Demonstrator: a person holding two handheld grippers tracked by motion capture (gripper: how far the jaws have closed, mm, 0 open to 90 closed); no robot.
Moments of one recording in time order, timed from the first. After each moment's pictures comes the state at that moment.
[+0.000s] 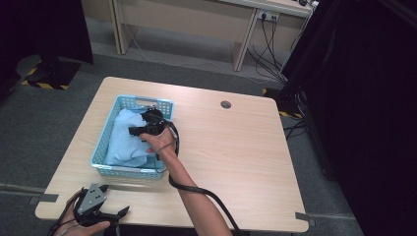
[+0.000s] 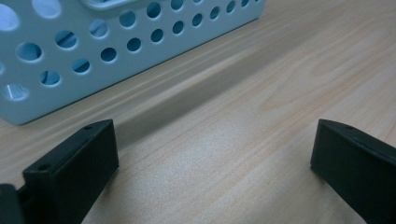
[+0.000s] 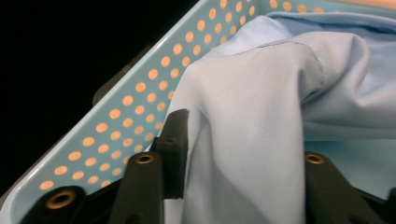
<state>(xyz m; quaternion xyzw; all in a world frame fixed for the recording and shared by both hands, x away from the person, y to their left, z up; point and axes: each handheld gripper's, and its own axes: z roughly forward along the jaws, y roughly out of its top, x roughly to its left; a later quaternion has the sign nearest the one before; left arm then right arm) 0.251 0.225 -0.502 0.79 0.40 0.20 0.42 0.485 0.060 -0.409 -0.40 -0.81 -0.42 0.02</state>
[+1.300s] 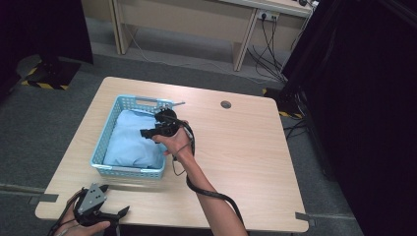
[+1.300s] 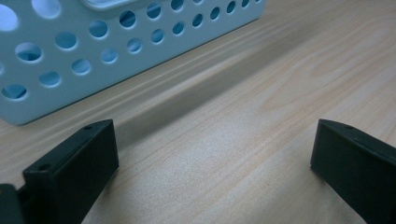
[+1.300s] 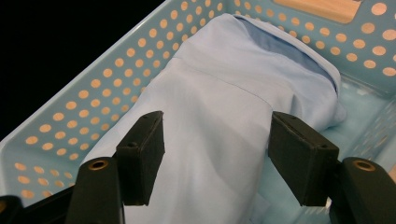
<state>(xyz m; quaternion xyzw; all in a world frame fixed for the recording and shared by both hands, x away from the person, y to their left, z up) 0.251 0.225 -0.502 0.79 0.40 0.20 0.42 0.477 0.019 -0.391 -0.39 -0.83 -0.40 -0.02</state>
